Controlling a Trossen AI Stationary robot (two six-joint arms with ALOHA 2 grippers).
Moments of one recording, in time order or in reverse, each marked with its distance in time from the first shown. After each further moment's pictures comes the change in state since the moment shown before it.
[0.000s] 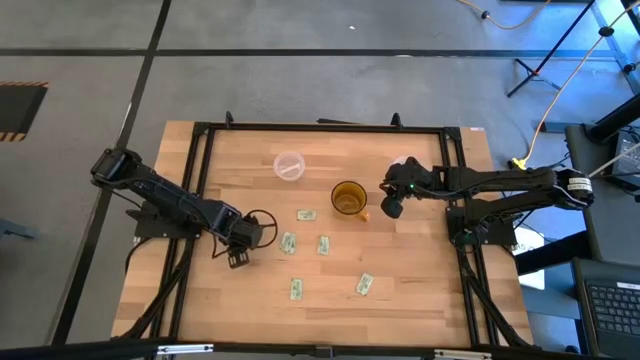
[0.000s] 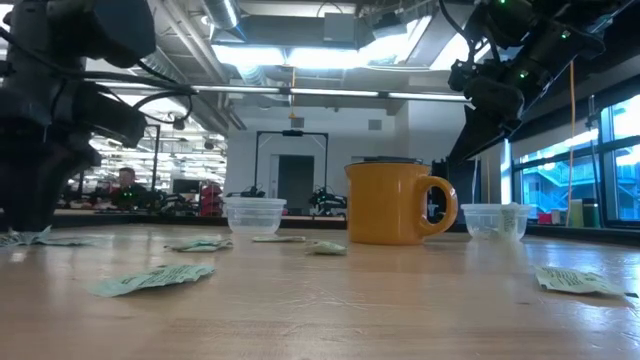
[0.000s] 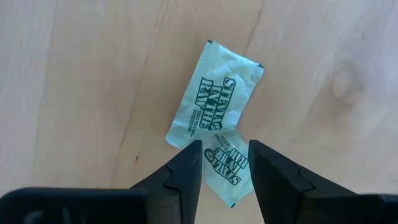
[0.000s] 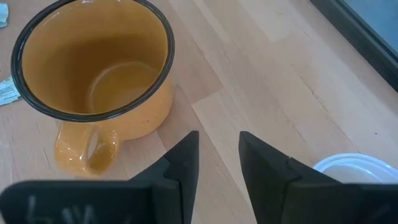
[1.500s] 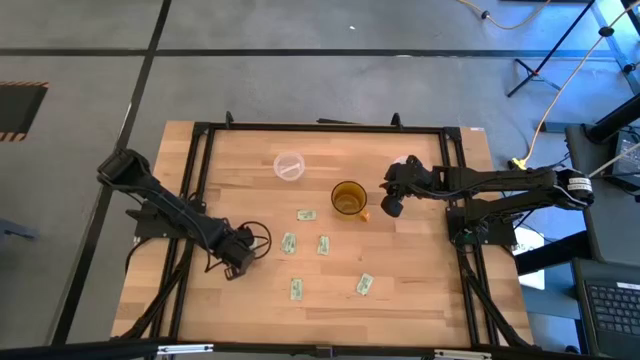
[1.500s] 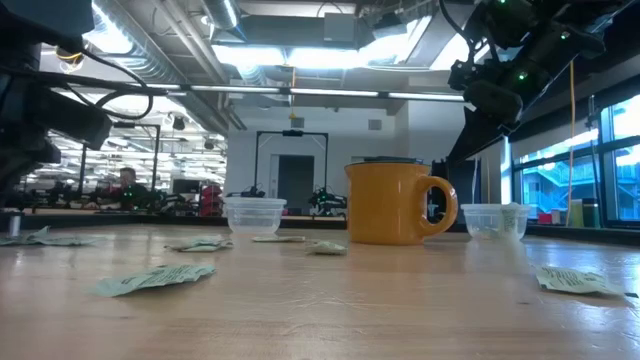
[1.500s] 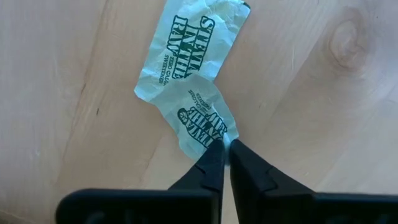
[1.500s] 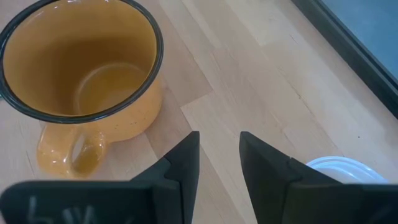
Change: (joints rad) left arm -0.215 0.088 0.016 -0.013 -0.048 -0.287; right arm 0.000 0.000 0.000 0.001 0.041 -0.029
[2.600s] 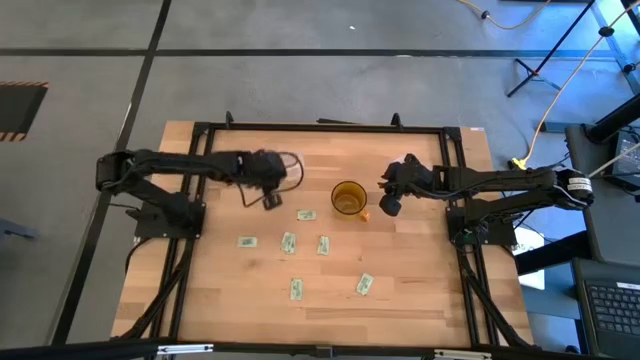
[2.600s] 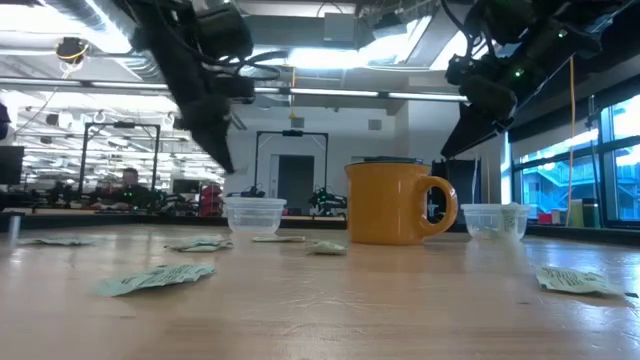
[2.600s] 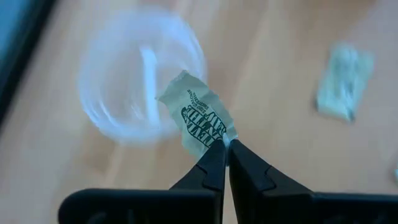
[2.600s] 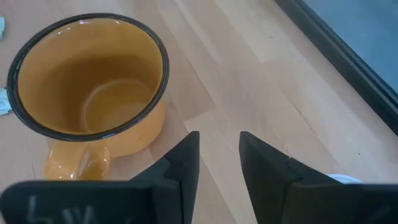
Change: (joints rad) left arm 0.812 -0.062 0.211 0.217 -0.145 0.964; right arm 0.000 0.000 0.000 0.053 0.000 -0.025
